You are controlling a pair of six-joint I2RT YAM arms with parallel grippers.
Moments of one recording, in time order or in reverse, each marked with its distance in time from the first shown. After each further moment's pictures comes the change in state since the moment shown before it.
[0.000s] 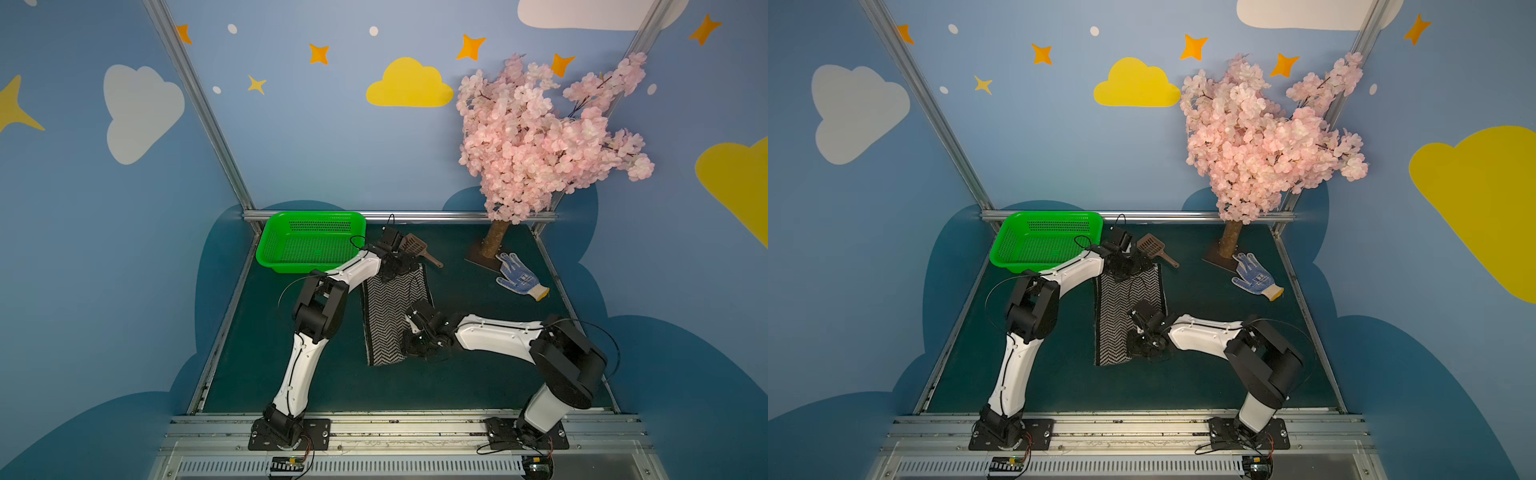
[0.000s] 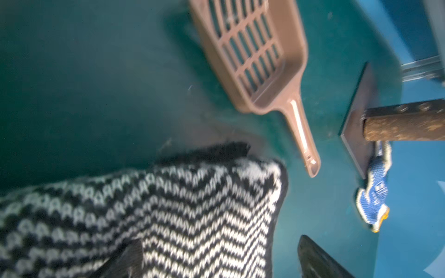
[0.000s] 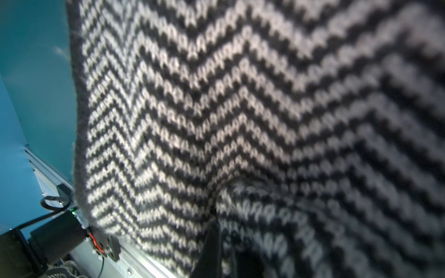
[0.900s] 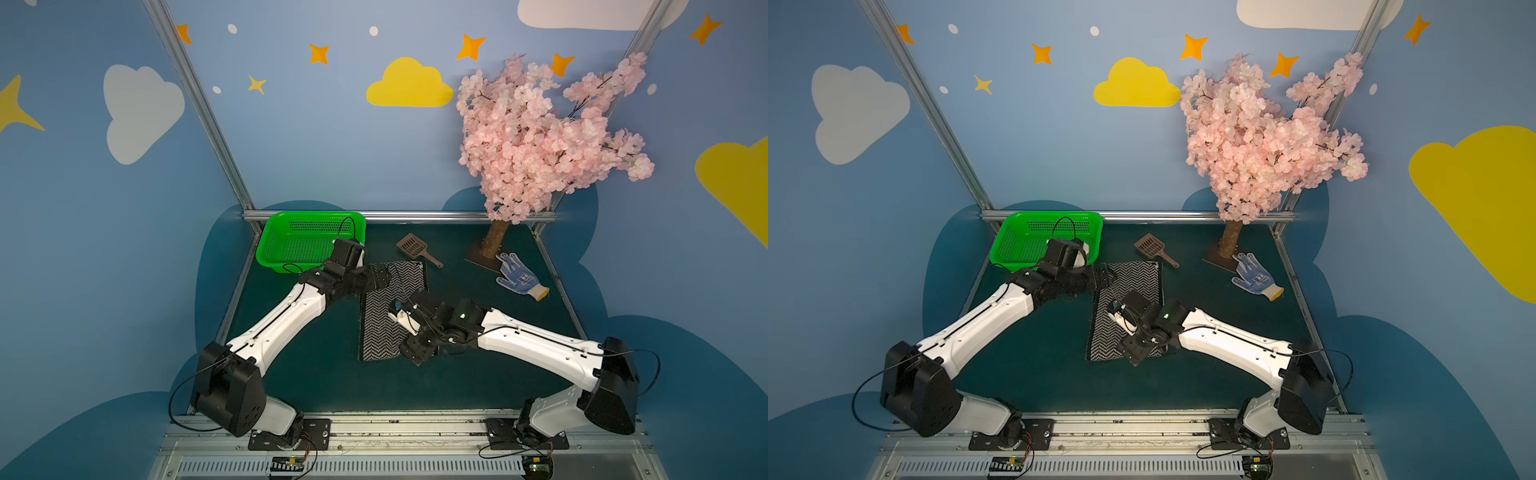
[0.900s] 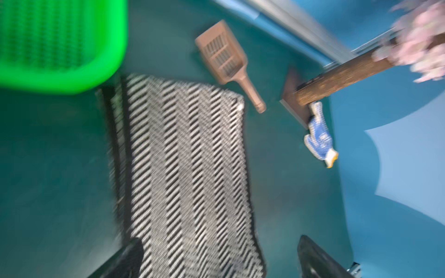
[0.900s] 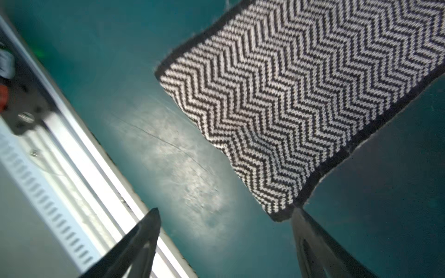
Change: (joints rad) left arm 0.044 -0.934 -0.769 -0.031 -0.053 0.099; right arm 0.126 -0.216 0.260 -0.553 0.310 -0.827
